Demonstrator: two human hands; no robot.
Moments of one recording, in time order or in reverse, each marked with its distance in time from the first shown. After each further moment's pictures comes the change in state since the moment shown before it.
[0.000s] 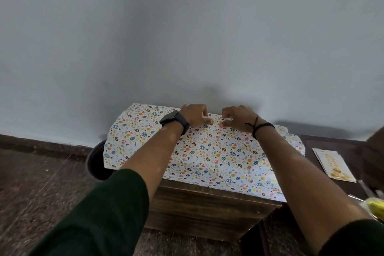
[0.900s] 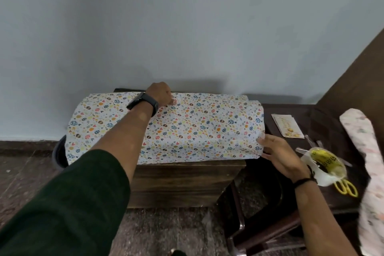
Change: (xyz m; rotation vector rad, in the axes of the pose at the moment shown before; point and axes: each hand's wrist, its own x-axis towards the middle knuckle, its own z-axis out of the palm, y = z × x) left_hand -0.011 0.011 0.003 -0.135 0.055 -0.147; right_hand -0.210 0.098 0.076 1.343 0.221 0.595
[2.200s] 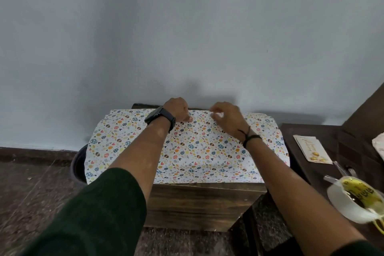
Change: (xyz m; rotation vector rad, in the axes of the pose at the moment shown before) left_hand 0.002 0.001 -0.008 0.016 -0.005 -0.002; right_hand 0.085 -0.106 0.156 -0.849 0.013 -0.693
